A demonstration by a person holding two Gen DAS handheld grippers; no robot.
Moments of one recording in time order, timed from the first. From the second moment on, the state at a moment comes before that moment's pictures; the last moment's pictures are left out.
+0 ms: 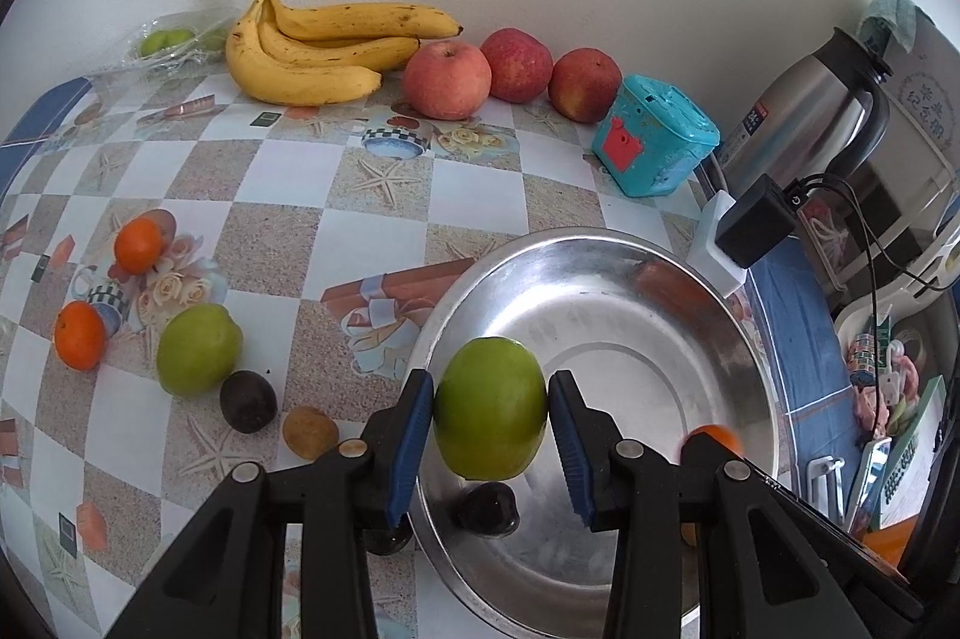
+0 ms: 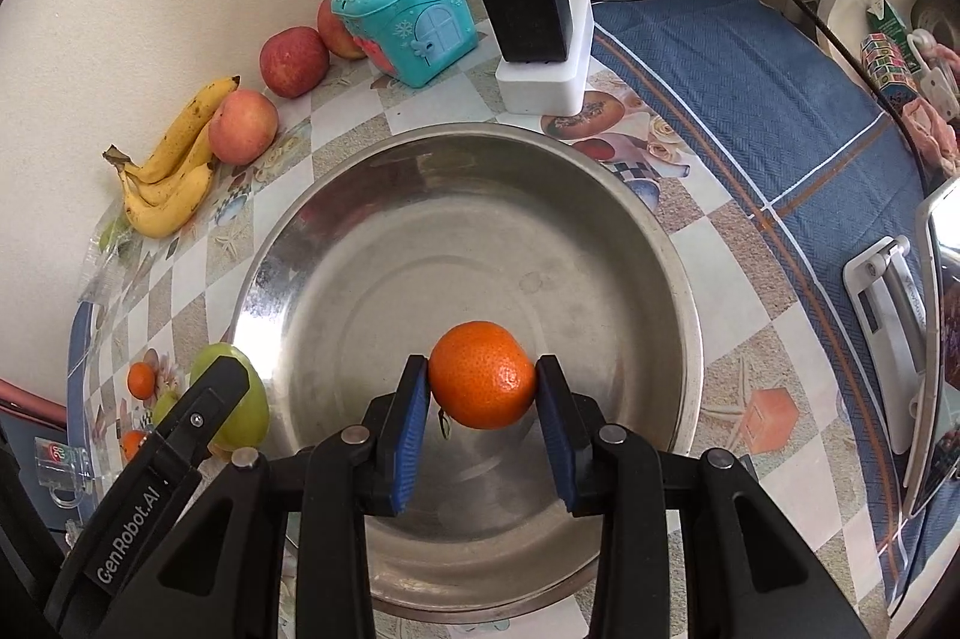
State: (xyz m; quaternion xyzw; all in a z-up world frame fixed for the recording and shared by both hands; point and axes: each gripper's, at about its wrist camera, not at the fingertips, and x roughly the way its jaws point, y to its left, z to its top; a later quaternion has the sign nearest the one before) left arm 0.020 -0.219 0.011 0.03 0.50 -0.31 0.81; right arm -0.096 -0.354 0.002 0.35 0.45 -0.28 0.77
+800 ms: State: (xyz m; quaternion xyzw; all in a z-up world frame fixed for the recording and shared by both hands) left arm 0.039 -0.183 0.022 0.06 0.51 -0.24 0.83; right arm -0.088 -0.334 0.022 0.29 0.48 -0.29 0.78
